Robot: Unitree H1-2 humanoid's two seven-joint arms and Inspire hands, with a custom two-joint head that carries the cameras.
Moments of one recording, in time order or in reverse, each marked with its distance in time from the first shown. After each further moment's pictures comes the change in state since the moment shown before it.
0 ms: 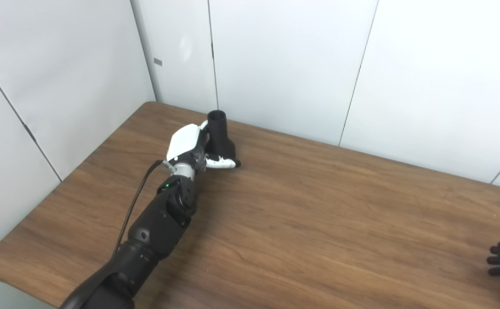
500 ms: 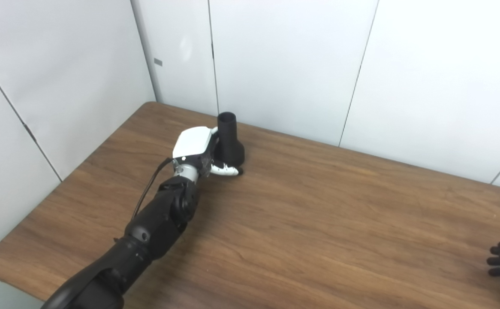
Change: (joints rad) left arm -0.009 0.052 -0.107 0.002 0.128 0.004 -0.050; right arm 0.001 0.000 0.000 -0.002 -0.003 0.002 0.000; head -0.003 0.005
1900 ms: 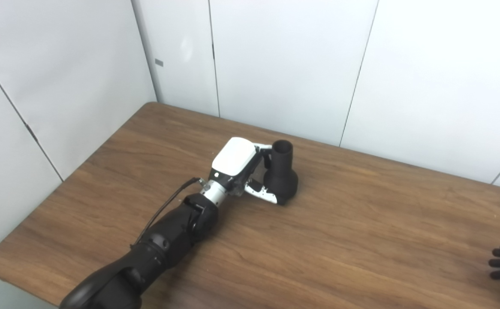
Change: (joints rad) left arm -0.024 -0.070 -0.088 0.252 0.108 -0.644 0.377; right arm 0.008 0.001 -0.005 -0.022 0.016 0.025 0.016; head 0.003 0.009
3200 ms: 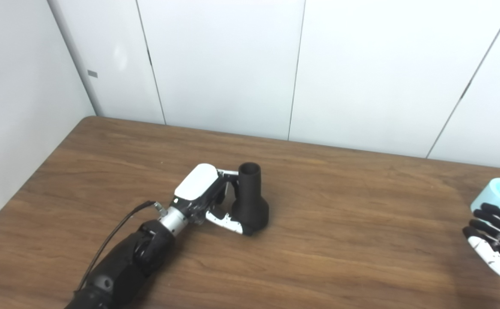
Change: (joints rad) left arm 0.135 0.035 0.047 -0.230 -0.176 -0.111 -0.342; right arm 0.093 0.060 -0.078 -0.355 -0.070 0.271 -0.161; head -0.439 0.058
